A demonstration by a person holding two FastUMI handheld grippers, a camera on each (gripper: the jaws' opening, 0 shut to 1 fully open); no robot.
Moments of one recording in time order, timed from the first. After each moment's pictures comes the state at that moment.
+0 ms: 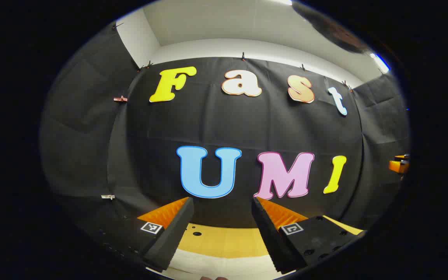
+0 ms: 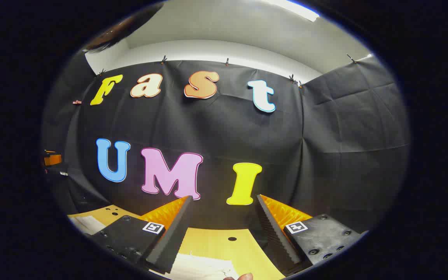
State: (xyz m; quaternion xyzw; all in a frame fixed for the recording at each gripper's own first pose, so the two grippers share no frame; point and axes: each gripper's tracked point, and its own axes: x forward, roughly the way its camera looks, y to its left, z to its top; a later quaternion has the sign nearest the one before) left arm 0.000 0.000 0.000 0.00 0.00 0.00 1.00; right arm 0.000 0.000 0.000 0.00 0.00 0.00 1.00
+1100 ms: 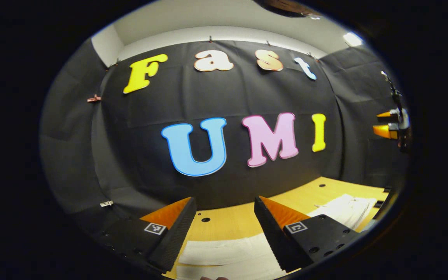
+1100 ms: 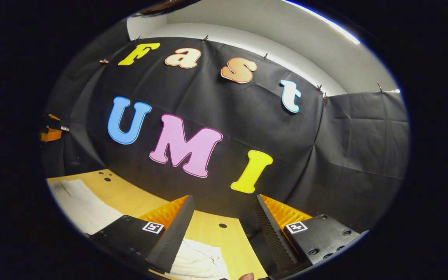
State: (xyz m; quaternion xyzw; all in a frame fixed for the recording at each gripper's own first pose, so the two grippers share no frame) left arm -0.027 0.040 -0.099 0.12 0.07 -0.11 0.98; right arm -0.030 0.067 -0.050 -0.13 0.06 0.02 0.99
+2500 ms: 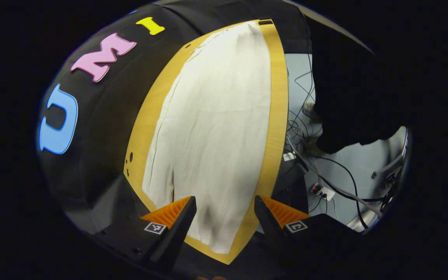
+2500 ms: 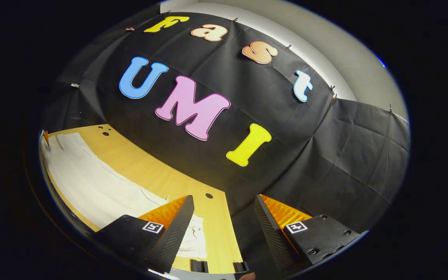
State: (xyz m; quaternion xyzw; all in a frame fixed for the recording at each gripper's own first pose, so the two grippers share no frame) left arm -0.154 0.153 -0.452 0.54 0.37 -0.38 0.65; right arm -0.090 0.047 -0.113 -0.23 0.15 0.00 0.96
